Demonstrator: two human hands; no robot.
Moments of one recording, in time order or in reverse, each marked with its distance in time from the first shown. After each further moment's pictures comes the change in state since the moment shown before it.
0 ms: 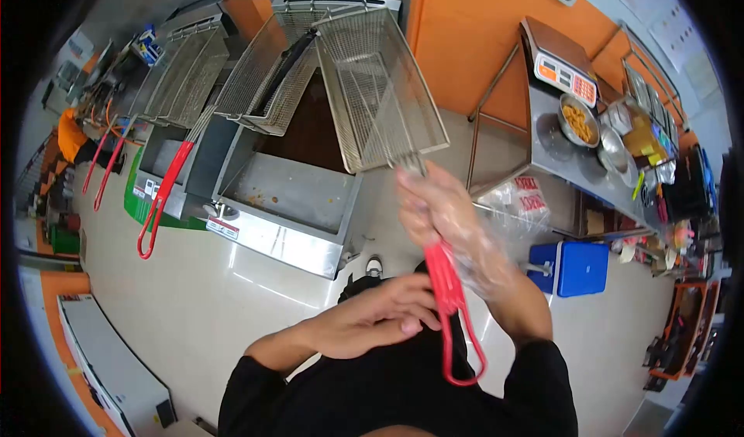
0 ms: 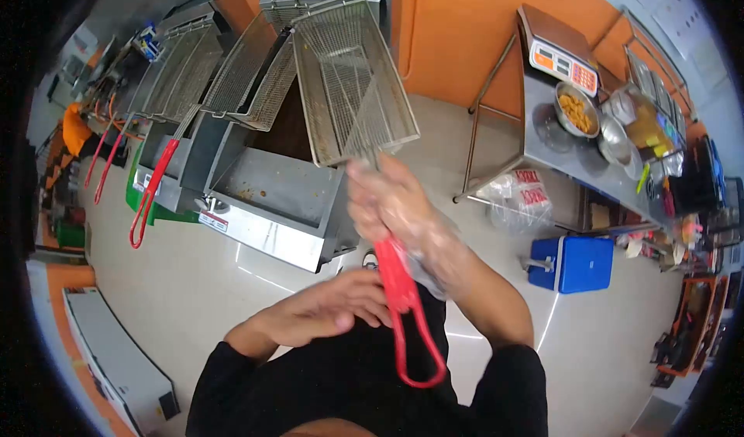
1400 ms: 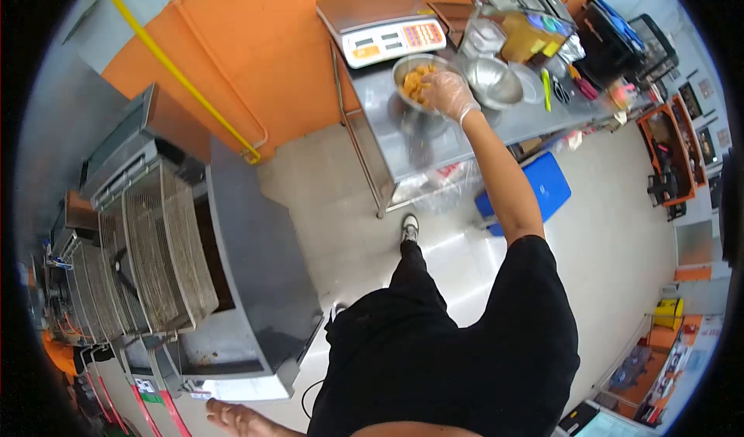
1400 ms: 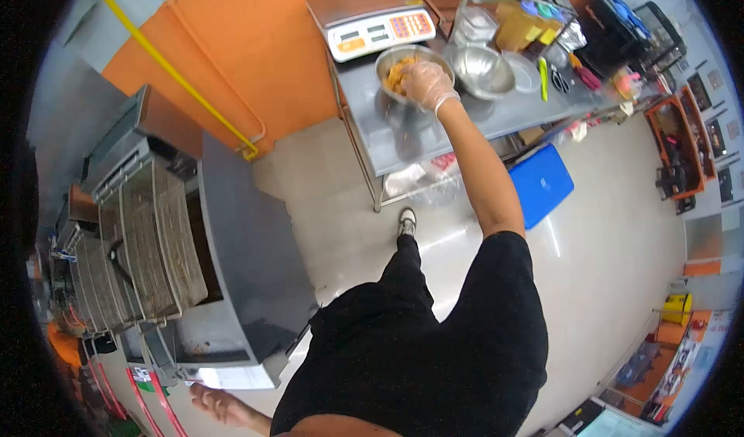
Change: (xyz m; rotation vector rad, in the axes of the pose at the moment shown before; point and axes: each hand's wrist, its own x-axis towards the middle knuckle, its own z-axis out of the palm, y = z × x) left_hand -0.025 -0.085 -0.102 -1.122 0.437 1.165; right_hand 0.000 -0.259 -0.520 -1.914 1.155 -0.441
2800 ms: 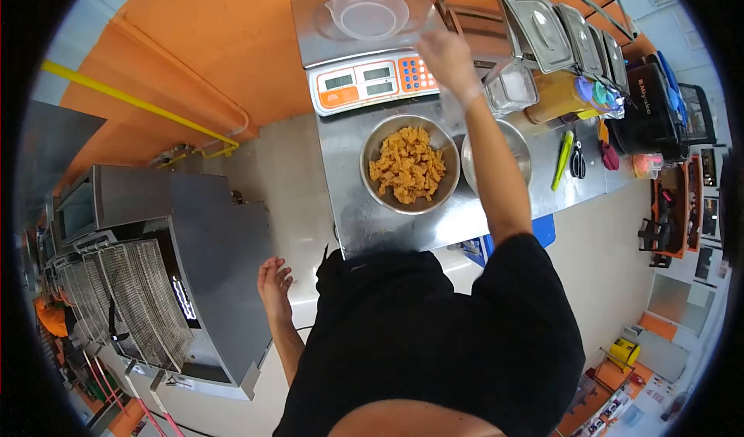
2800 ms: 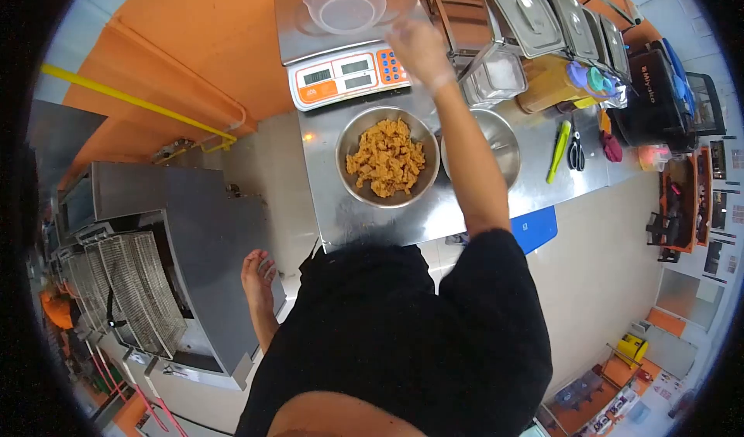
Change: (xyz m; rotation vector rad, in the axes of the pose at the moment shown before) left_hand 0.223 -0.399 -0.241 1.577 0.882 -0.432; right_hand 0.256 0.148 0.042 0.435 0.076 0.007
